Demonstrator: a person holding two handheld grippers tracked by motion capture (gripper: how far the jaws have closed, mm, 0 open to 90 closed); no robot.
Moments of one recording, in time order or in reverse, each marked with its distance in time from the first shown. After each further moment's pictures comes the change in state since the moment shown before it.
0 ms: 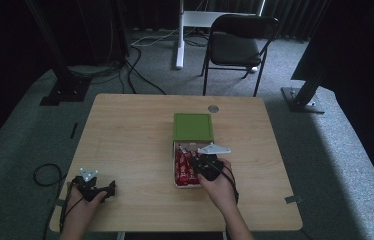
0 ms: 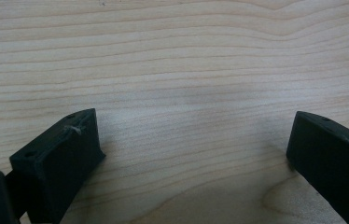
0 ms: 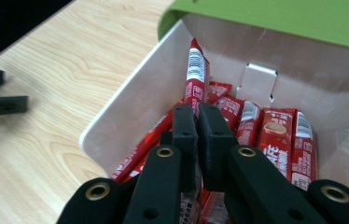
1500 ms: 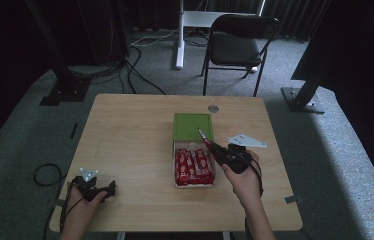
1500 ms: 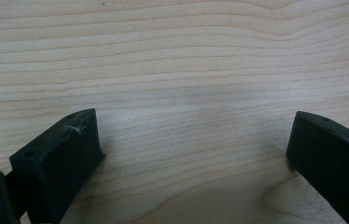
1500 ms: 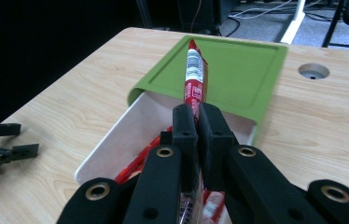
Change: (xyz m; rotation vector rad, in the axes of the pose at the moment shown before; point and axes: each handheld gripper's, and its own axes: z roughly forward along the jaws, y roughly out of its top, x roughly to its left) left arm 0.000 0.000 0.000 0.003 -0.001 0.000; right arm -0.044 0.020 -0.063 -0.183 -0.002 0.064
